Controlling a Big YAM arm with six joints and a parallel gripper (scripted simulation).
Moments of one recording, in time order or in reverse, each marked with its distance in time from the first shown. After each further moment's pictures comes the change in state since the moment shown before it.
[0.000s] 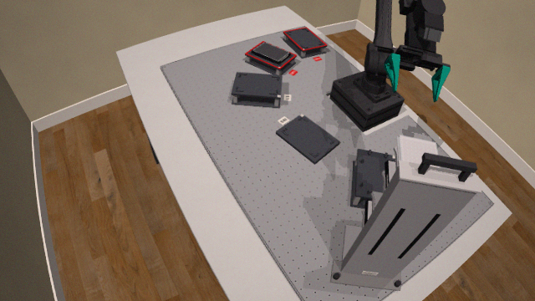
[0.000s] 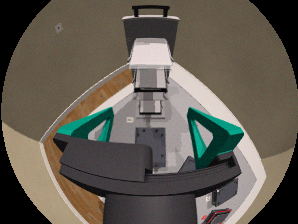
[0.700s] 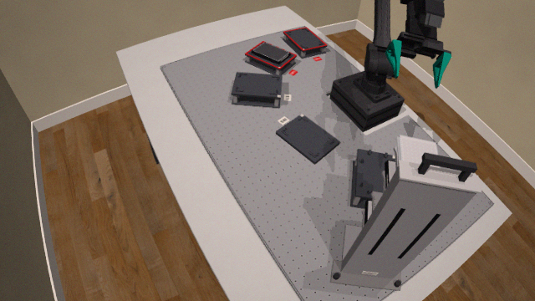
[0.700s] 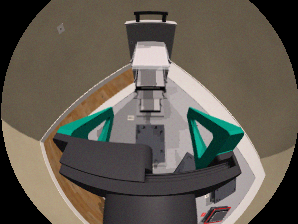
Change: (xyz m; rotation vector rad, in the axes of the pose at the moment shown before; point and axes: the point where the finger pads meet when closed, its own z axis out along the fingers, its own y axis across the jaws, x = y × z) arm -0.007 0.000 -0.030 0.000 -0.011 -0.003
